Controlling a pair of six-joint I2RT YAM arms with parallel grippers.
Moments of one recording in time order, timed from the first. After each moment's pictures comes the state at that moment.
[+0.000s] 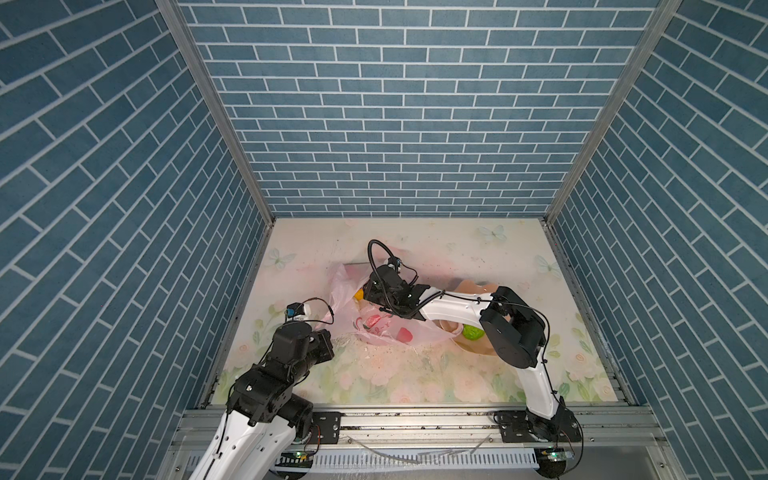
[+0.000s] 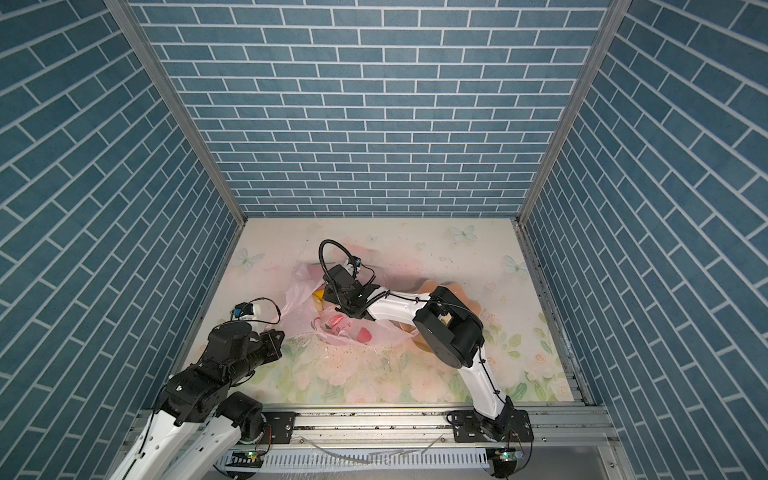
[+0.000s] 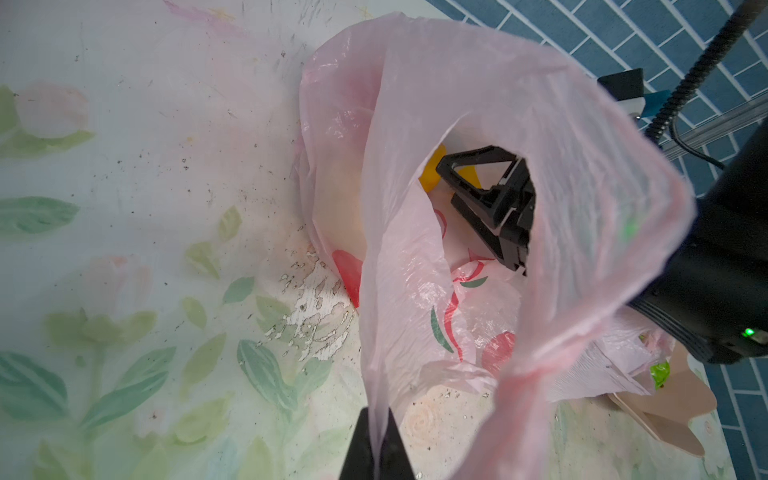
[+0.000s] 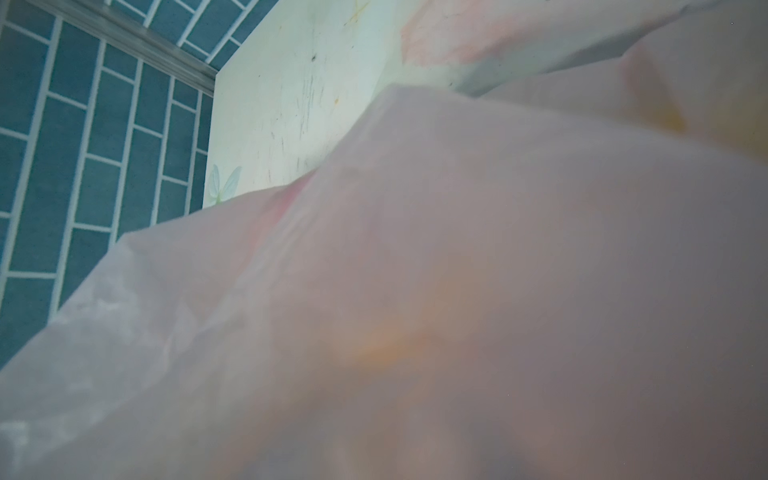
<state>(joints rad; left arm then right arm) -0.42 0.41 0.54 -0.83 -0.05 -0.67 1.01 2.13 1.50 -0.06 0.16 1.08</state>
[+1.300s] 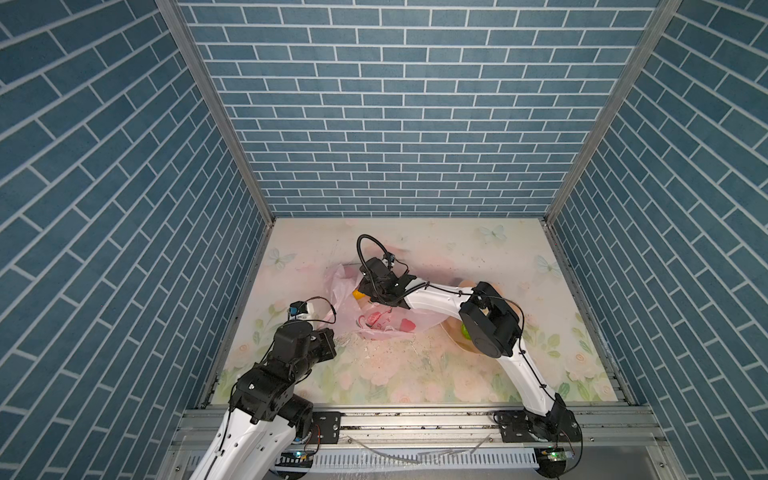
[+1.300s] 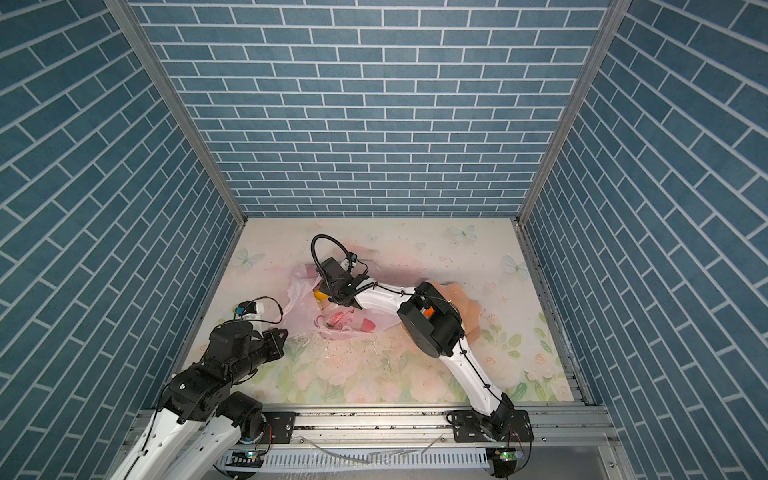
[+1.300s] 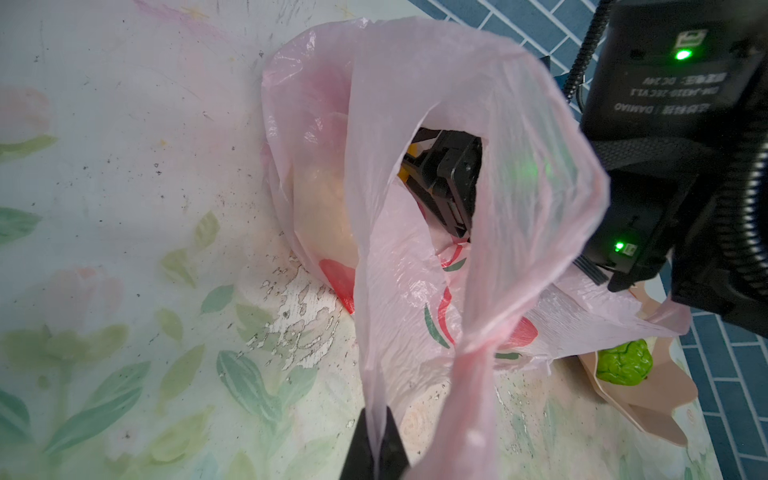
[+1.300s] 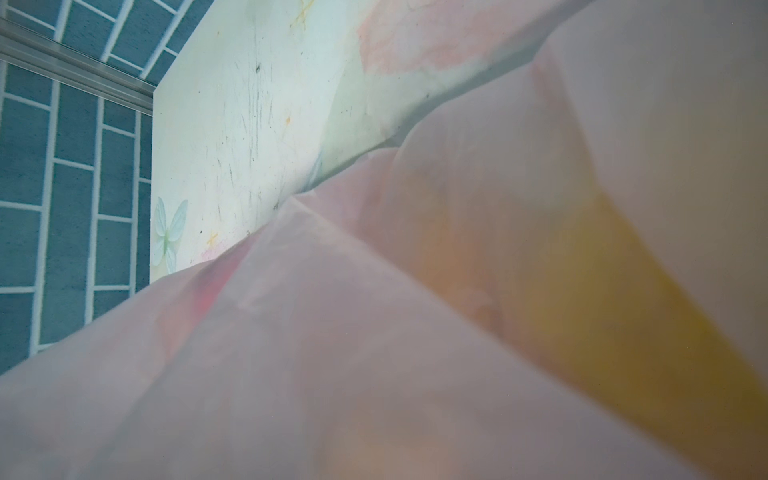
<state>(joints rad) -0.42 0.42 0.52 -0.78 -0.02 -0.66 0.99 2.33 1.78 -0.22 0.18 1.12</state>
